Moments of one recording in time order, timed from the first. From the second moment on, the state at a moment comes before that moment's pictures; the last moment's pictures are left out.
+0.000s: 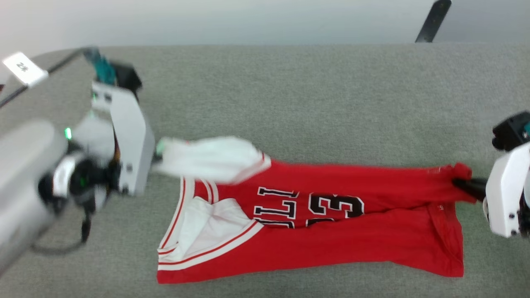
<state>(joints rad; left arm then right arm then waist) -1.15 0.88 -1.14 0.12 -1.34 0.22 0.81 -0.54 -0.72 0.46 0.14 0.88 0.13 0.77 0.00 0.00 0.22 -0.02</state>
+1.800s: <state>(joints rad) -0.46 1.01 -0.99 -0.11 -1.30 0.33 -0.24 0.03 -0.43 0.08 -0.14 0.54 0.13 0.45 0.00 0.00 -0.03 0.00</state>
